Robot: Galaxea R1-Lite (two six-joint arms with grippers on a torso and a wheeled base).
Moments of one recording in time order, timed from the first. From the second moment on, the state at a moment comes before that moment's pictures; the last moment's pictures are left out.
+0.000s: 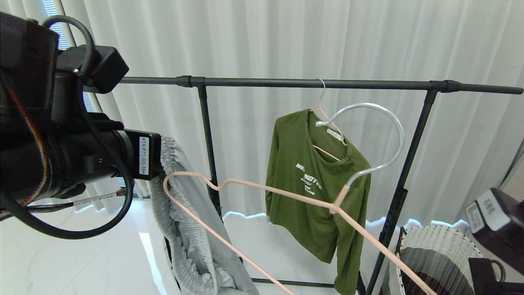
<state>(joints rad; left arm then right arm) -0.60 1.34 -1.15 0.27 0.46 -0.08 1.33 1.21 -0.84 0.15 -0.17 0.37</state>
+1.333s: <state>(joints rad) -0.80 1.41 -1.21 0.28 0.61 -0.15 1.19 1.63 -0.93 -0.18 -0.17 0.41</state>
